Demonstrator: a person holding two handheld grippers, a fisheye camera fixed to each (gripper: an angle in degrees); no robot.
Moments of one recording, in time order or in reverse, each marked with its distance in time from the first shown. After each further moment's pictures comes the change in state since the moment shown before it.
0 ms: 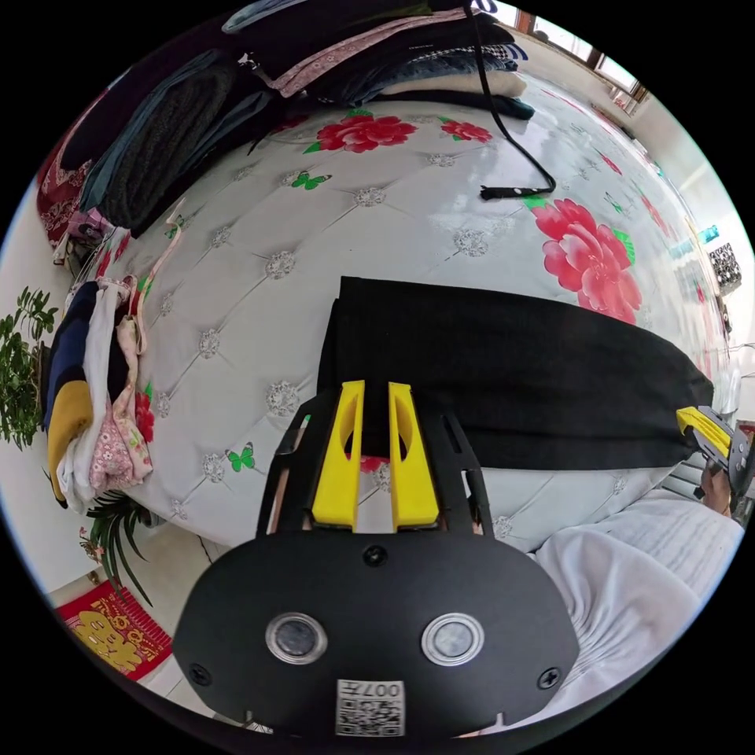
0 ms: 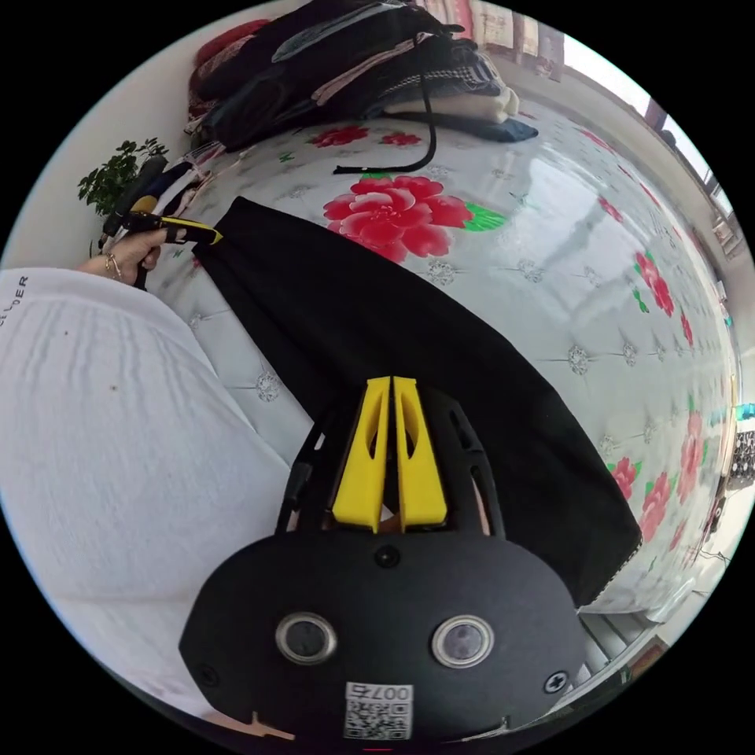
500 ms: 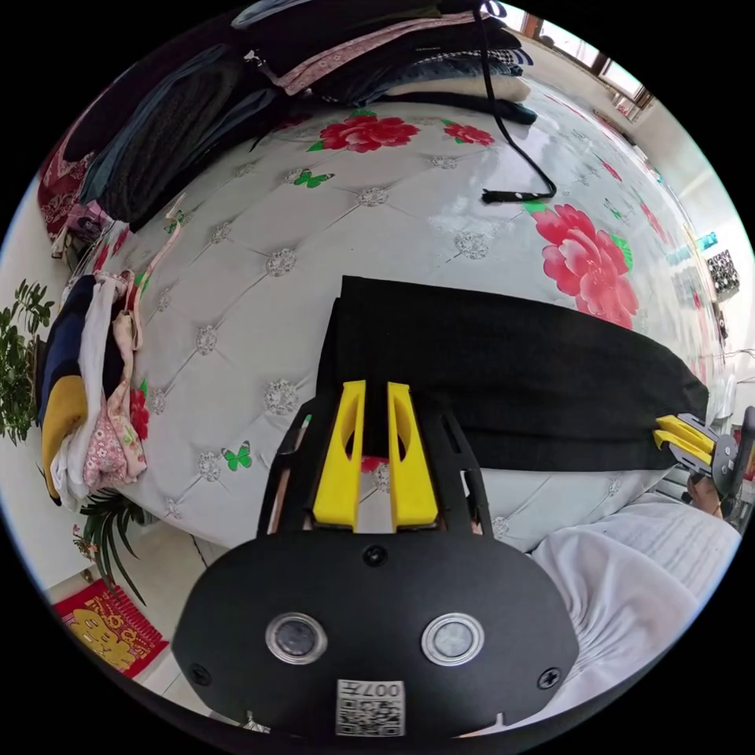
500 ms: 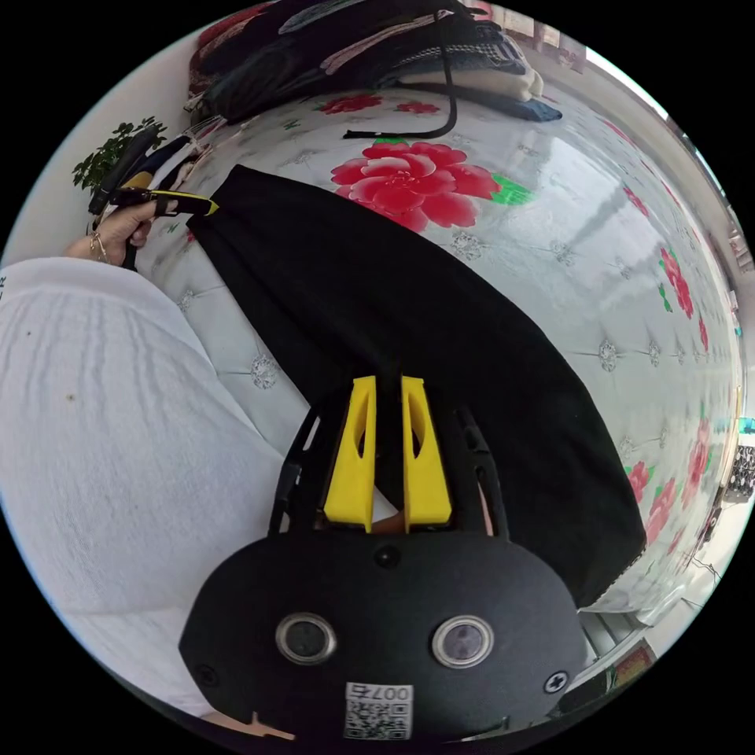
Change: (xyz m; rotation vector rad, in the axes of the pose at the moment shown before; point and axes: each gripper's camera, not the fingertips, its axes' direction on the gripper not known) left arm 0.006 -0.001 -0.011 0.001 0.028 -0.017; right arm -0.001 -0.007 0.013 -0.100 -0.011 -0.018
